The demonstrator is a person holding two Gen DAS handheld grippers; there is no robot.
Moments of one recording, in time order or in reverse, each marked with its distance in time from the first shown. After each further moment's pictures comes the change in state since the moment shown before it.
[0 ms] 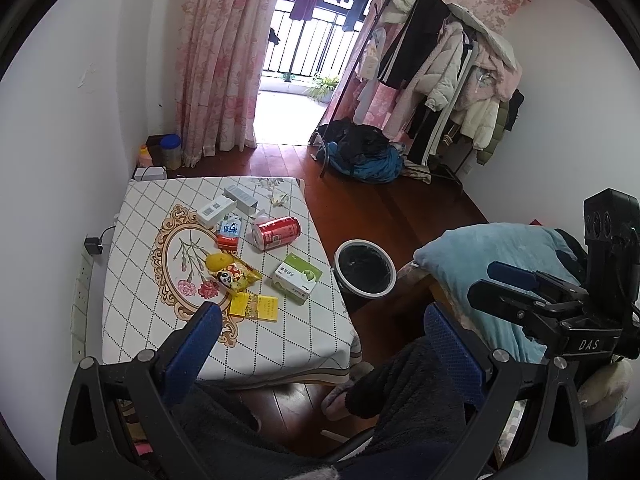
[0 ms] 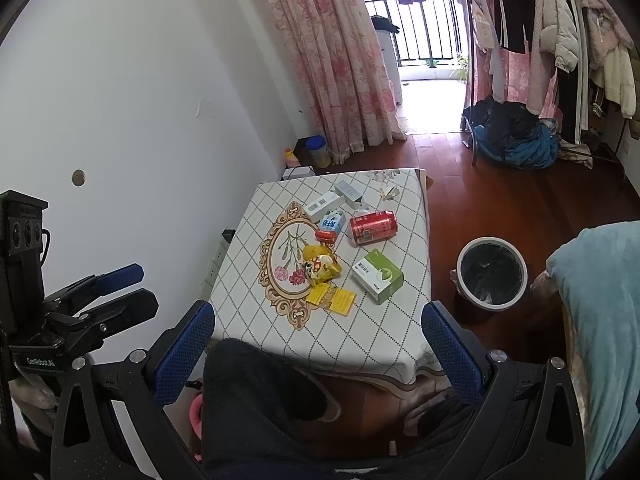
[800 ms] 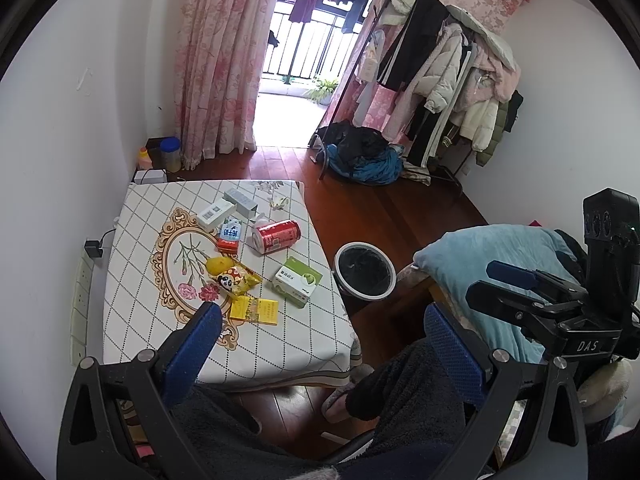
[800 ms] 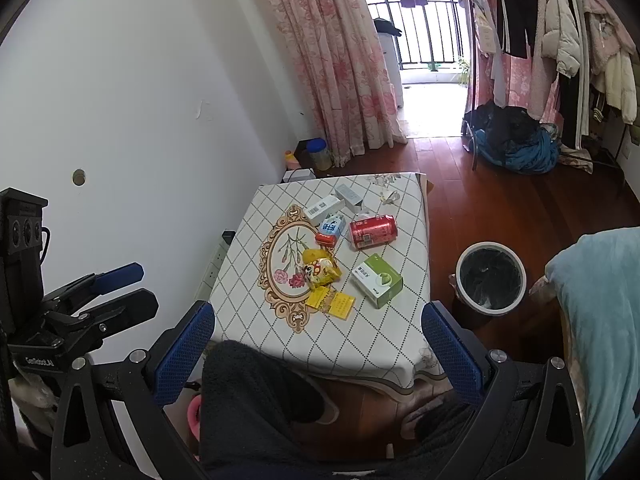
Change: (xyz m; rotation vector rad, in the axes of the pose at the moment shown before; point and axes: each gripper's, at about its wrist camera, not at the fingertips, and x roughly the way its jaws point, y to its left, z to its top) left arm -0.001 -0.003 0.005 -0.003 0.000 0.001; right arm 0.002 -0.002 0.009 -0.009 -0.001 -0.003
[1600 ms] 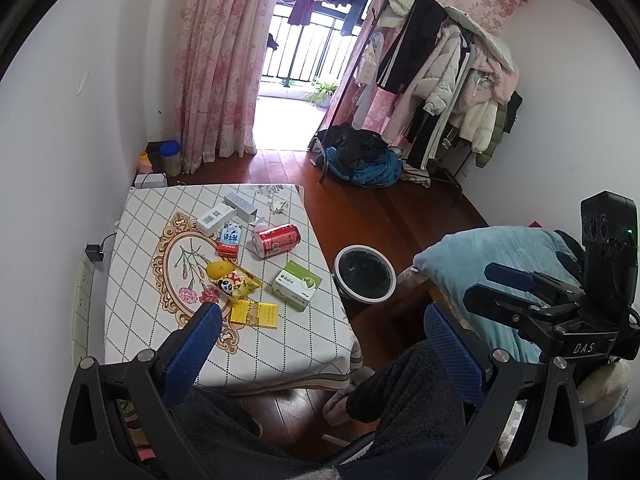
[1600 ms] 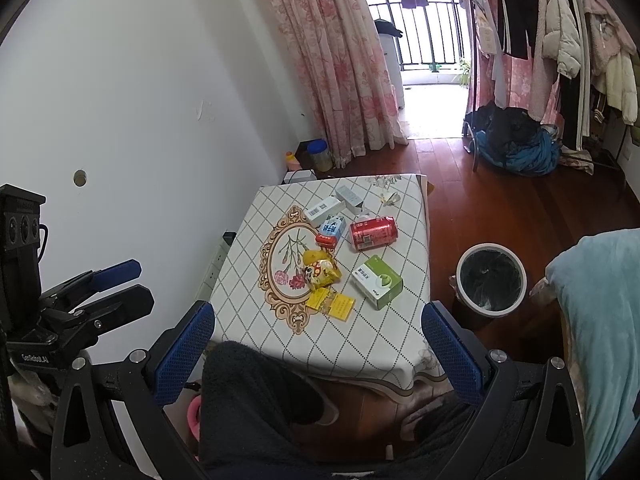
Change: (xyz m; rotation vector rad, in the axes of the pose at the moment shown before) left arm -0.002 -0.001 0.006 0.001 -0.005 -0.002; right arm -0.002 0.001 0.003 -0.007 -0.005 0.004
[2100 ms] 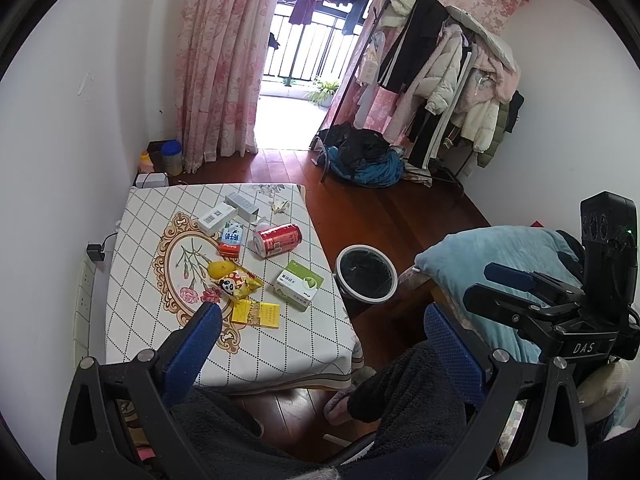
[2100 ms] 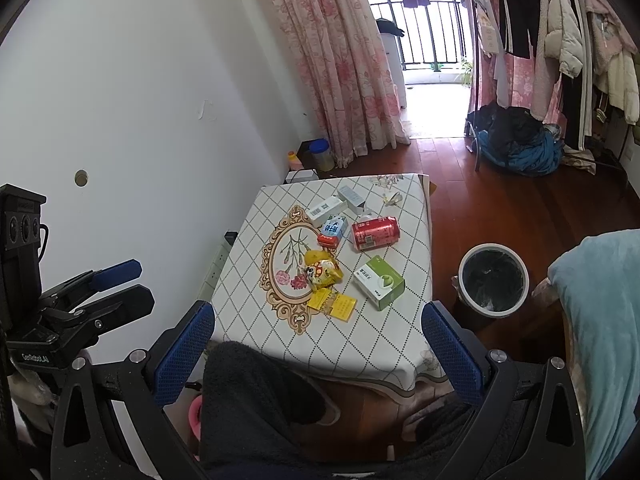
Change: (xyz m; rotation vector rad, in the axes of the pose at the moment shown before) left arm 0.001 0.001 -0.001 0.001 -0.001 -0.002; right arm 0.003 0.000 -0.006 -0.003 -0.002 0.005
